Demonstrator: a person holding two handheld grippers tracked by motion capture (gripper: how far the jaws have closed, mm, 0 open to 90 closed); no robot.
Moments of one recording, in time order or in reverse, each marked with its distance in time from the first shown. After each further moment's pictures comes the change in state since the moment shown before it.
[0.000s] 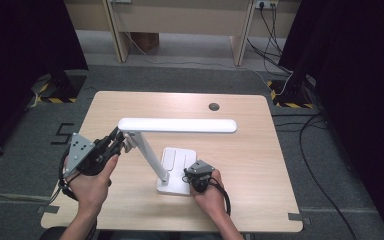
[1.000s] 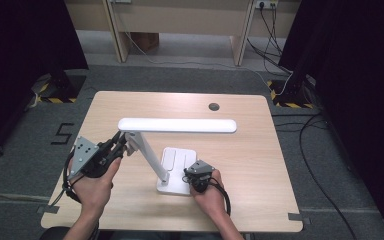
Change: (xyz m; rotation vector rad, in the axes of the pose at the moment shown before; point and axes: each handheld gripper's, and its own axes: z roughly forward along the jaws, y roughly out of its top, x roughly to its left) left arm -0.001 -0.013 0.002 0.027 0.000 0.000; right arm 0.000 0.000 0.000 -0.001 0.001 0.001
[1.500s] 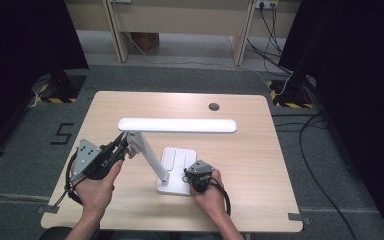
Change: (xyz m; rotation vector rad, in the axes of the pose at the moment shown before) left arm -0.001 -0.008 0.001 0.022 -0.005 -0.009; right arm 0.000 0.000 0.000 0.000 0.000 0.001
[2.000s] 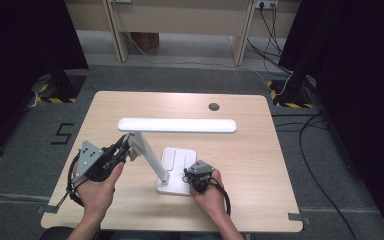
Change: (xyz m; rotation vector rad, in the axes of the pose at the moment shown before) left arm -0.002 -0.007 0.000 0.018 -0.004 -0.001; right arm 0.000 0.000 0.000 0.001 -0.003 0.007
